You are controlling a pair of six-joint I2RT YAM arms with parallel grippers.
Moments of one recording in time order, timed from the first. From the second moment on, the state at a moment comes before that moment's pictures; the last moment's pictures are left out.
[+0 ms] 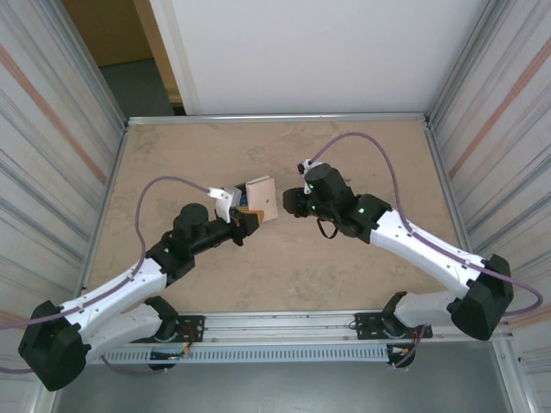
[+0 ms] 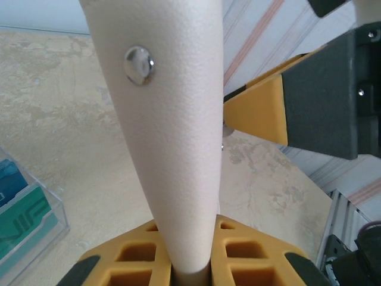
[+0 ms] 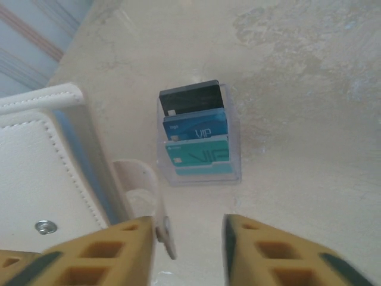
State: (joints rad) left arm -0.69 0.93 0.51 0.20 0.28 -0.42; right arm 0.79 1.23 1.07 -0.45 0.06 0.57
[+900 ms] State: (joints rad) left arm -0.58 0.96 0.64 0.15 0.84 -0.39; right arm 0.56 1.01 0.82 -0.06 -0.68 0.48
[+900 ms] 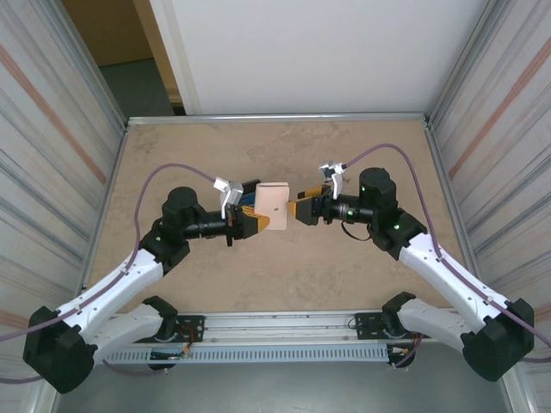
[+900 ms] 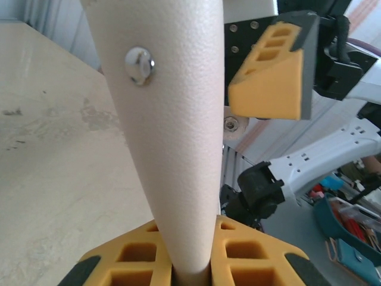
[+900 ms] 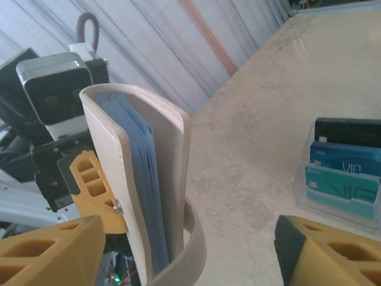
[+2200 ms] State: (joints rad) left arm -0.58 0.97 0.64 0.26 0.90 -0.45; right arm 0.59 1.04 0.77 0.09 -0.79 0.49
